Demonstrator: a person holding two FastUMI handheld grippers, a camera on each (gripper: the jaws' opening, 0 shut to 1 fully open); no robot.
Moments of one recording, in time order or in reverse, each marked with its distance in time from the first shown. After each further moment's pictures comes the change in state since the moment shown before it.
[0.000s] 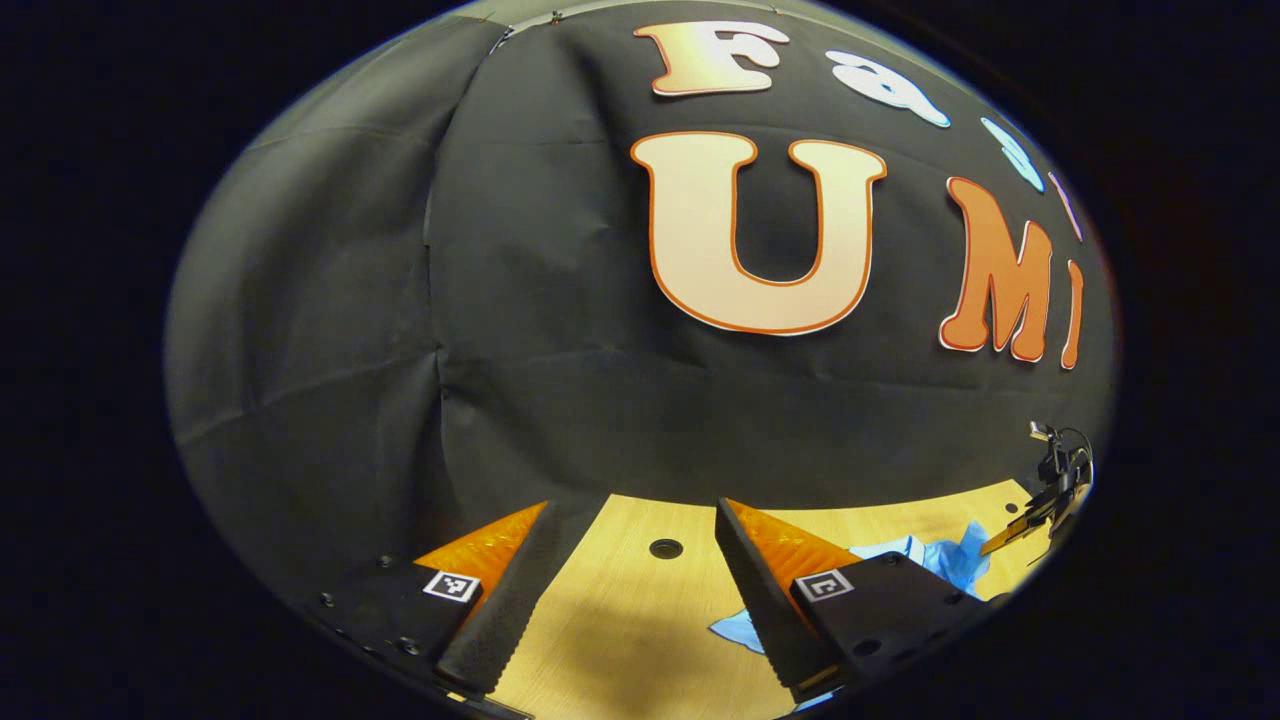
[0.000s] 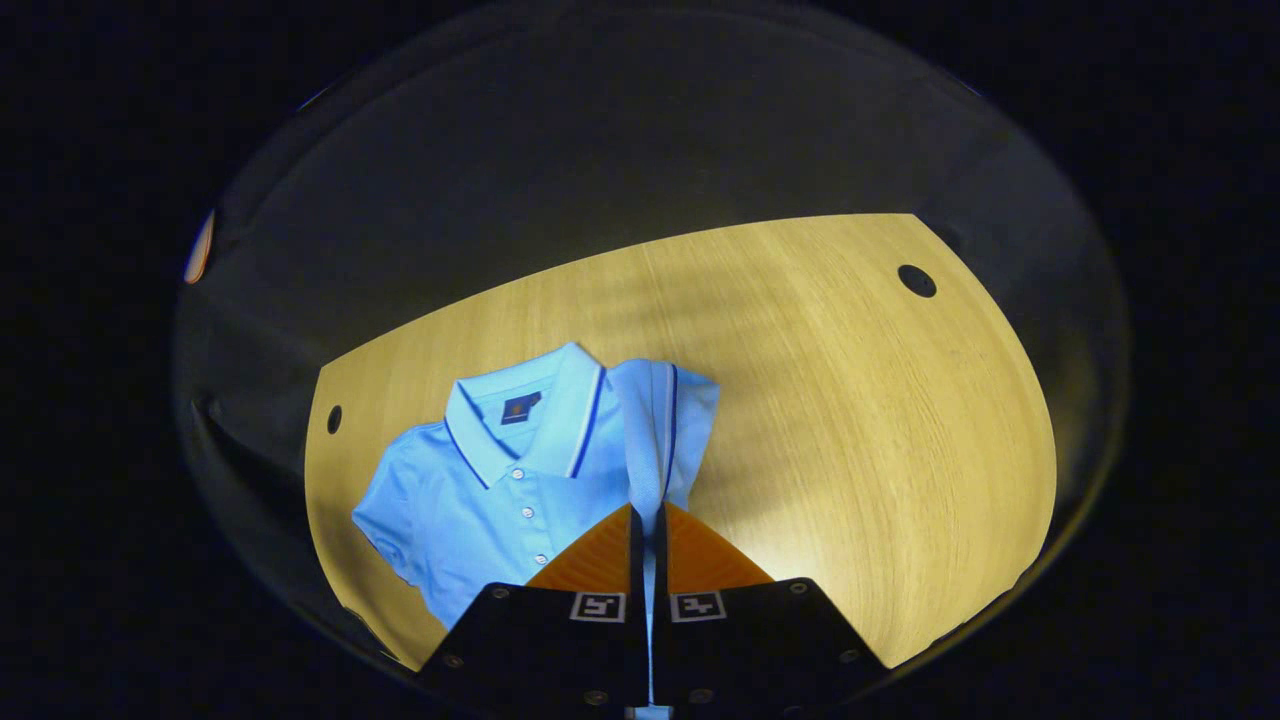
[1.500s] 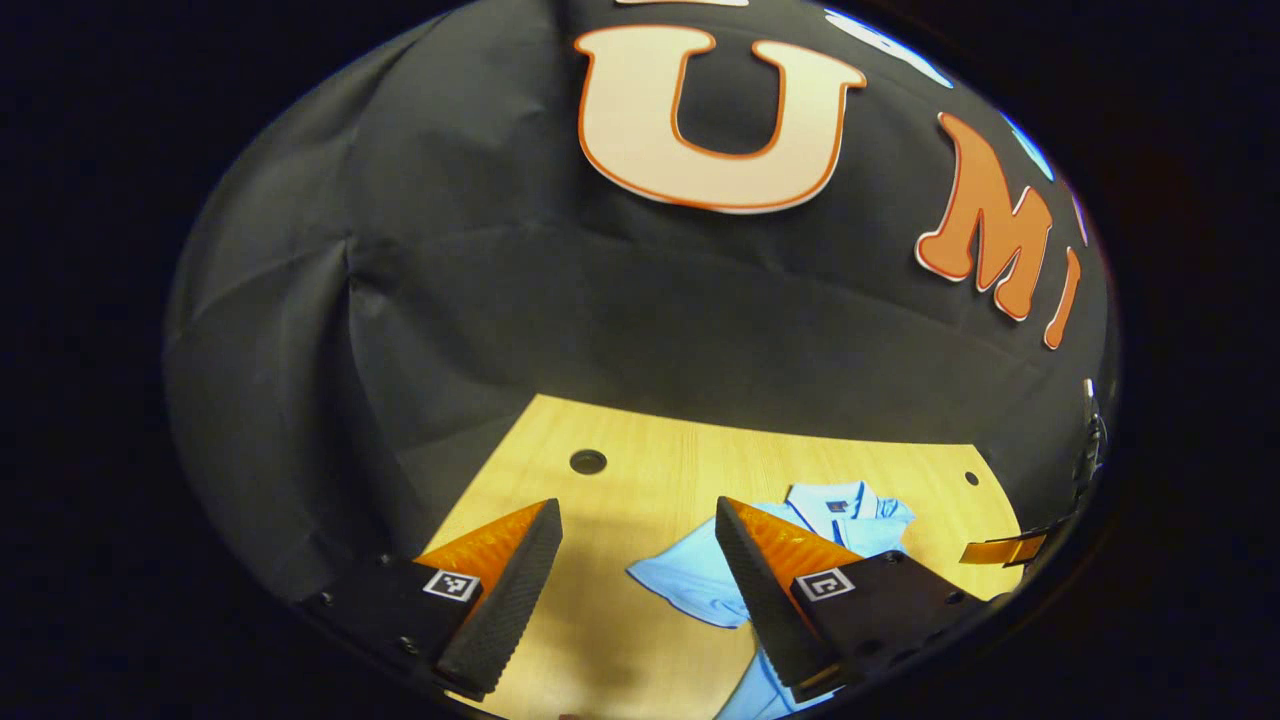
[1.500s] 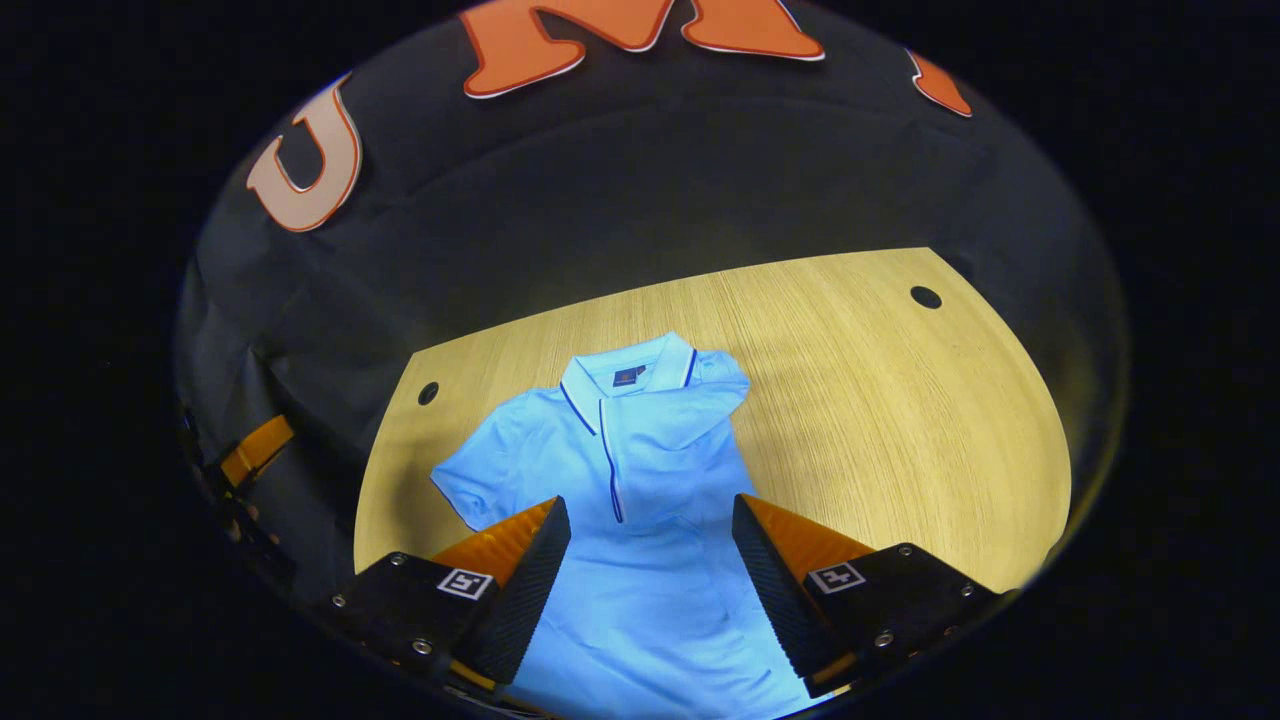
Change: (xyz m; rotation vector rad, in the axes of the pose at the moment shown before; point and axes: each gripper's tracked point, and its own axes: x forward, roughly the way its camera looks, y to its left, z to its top) left arm 0.036 -0.105 -0.101 -0.058 0.345 -0.140; right arm -0.100 0.023 -0.063 -0.024 -0.179 0.118
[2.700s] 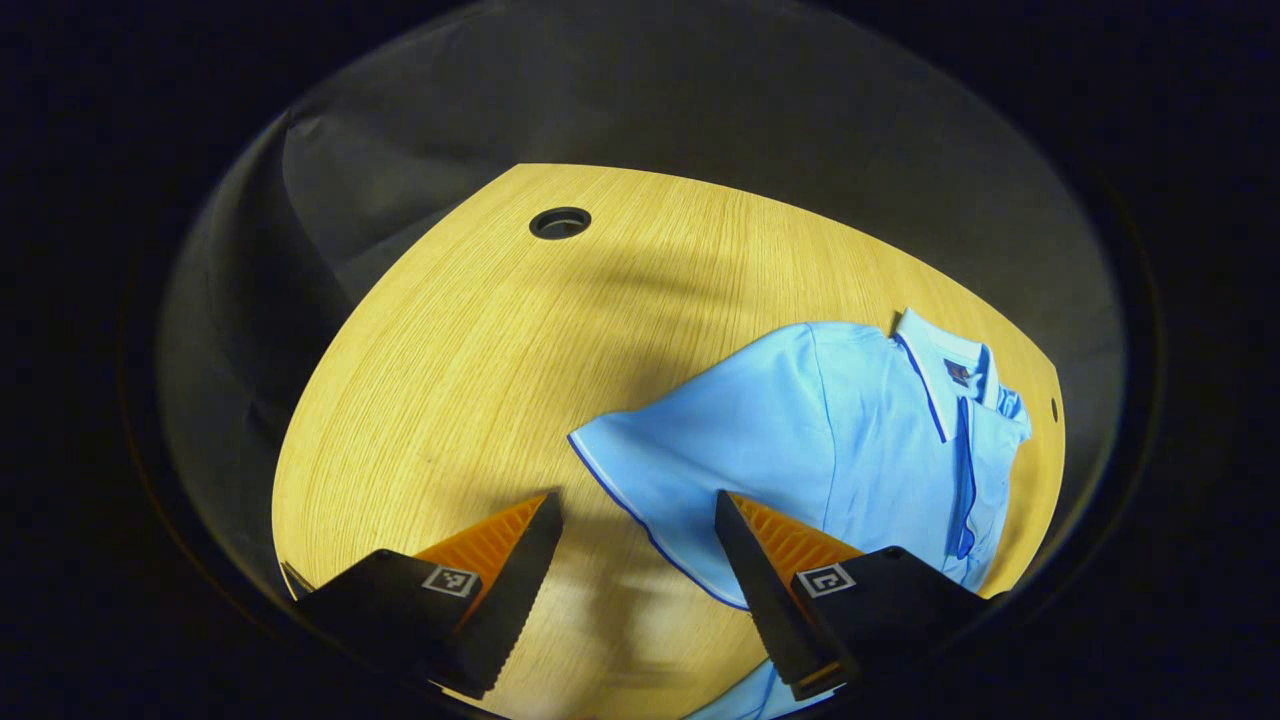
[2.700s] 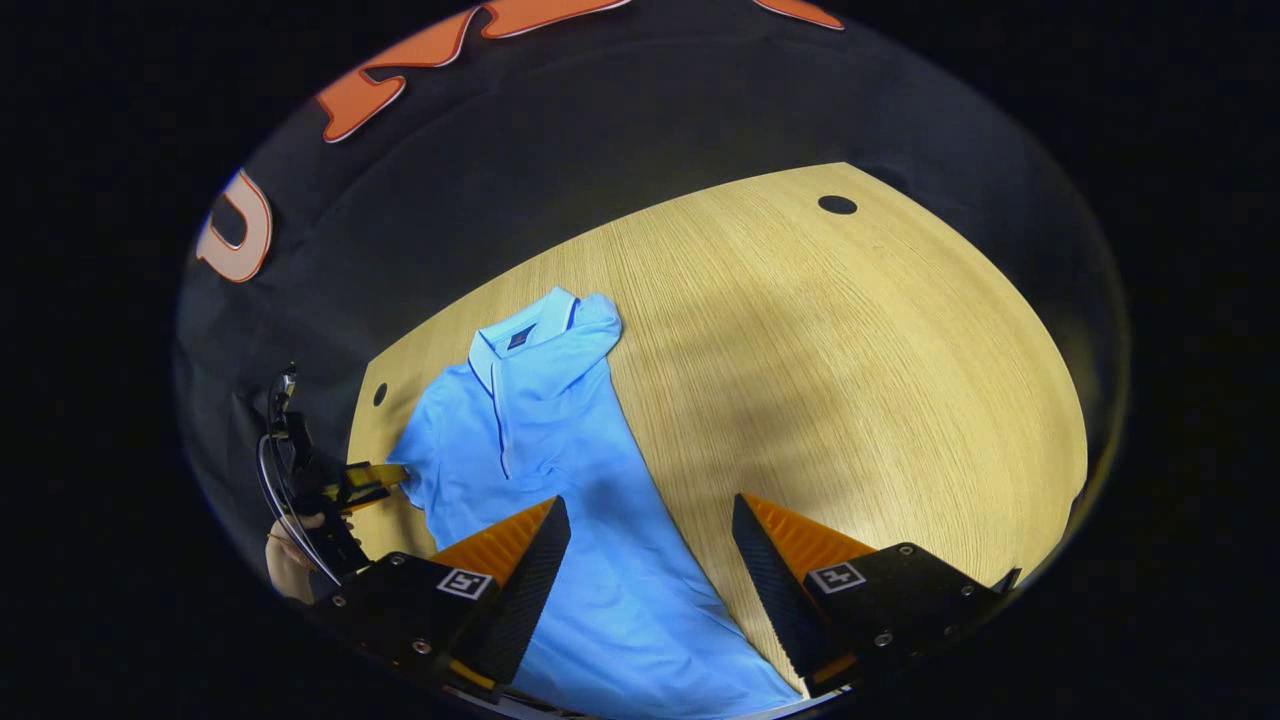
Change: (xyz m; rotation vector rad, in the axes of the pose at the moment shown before) left arm 0.126 -0.021 -0.191 -0.043 0.534 0.154; right arm 0.004 -0.099 -0.048 0.170 0.106 -0.022
